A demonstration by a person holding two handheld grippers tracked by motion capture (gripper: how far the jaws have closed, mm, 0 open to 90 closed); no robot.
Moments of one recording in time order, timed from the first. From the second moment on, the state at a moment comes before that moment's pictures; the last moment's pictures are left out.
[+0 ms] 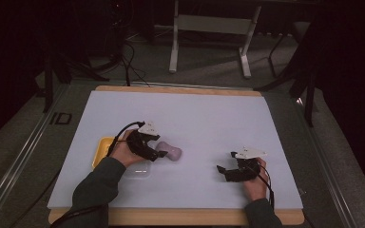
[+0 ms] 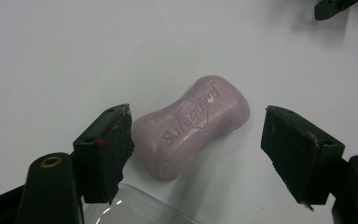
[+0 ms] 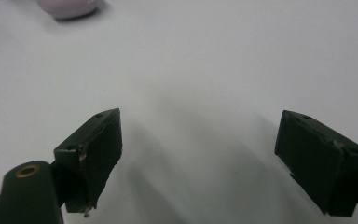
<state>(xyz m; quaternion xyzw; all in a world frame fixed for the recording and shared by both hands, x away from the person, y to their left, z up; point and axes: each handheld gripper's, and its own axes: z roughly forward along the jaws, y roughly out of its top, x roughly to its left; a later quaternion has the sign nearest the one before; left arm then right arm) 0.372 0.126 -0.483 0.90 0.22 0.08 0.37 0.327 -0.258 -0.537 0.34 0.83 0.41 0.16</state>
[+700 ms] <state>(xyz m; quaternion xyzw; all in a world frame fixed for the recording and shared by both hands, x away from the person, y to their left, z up) 0.386 0.097 -0.495 0.91 0.21 0.07 0.34 0.326 -0.259 -0.537 0.34 0.83 0.41 0.16</state>
